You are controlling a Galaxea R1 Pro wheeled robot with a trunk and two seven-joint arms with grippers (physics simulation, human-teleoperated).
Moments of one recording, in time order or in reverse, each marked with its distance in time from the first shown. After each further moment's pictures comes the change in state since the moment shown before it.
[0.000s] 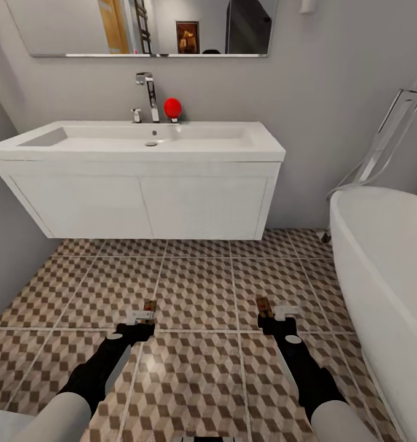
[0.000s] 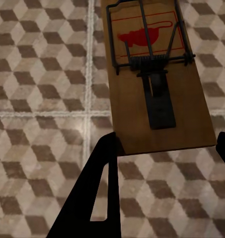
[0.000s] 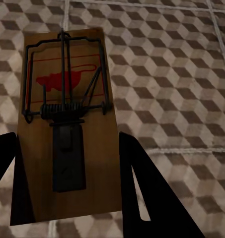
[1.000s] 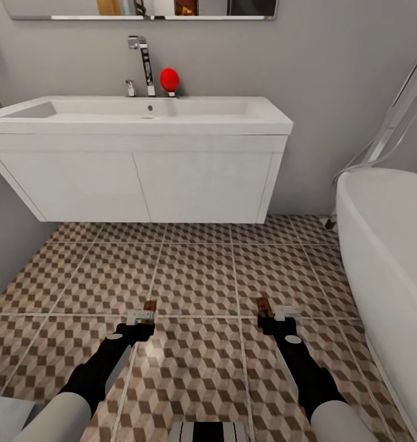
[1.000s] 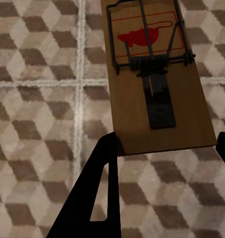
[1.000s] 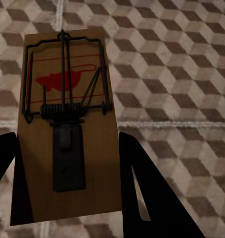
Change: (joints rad) left arm 0.000 0.000 0.000 0.000 0.000 0.000 -0.001; right arm 0.001 0.001 0.000 -0.001 0.000 0.000 -0.001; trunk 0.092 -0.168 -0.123
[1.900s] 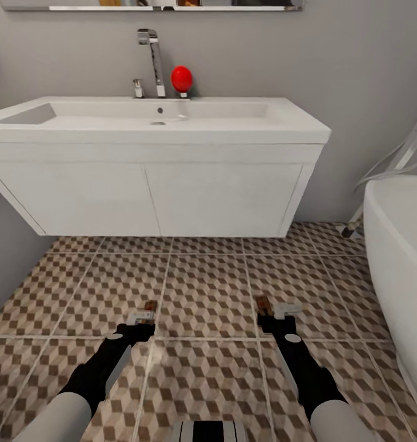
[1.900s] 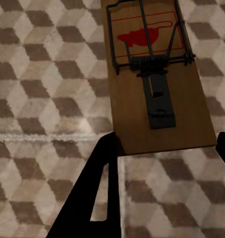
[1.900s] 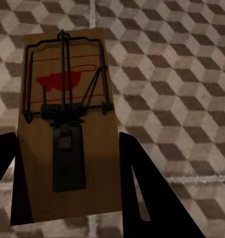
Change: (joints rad) left arm 0.000 -0.001 0.000 0.001 0.003 0.002 -0.001; right arm 0.000 0.002 0.003 -0.014 0.000 0.000 0.000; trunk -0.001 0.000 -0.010
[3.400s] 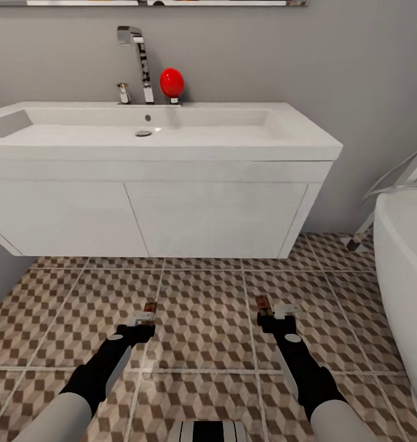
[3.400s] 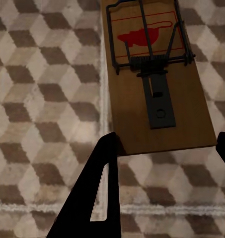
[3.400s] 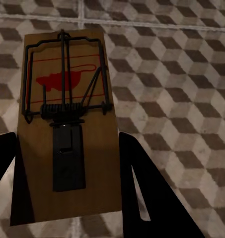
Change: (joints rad) left arm 0.000 -0.001 0.000 0.008 0.000 0.000 0.001; right arm 0.000 0.000 0.000 -0.001 0.000 0.000 0.000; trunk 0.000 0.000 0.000
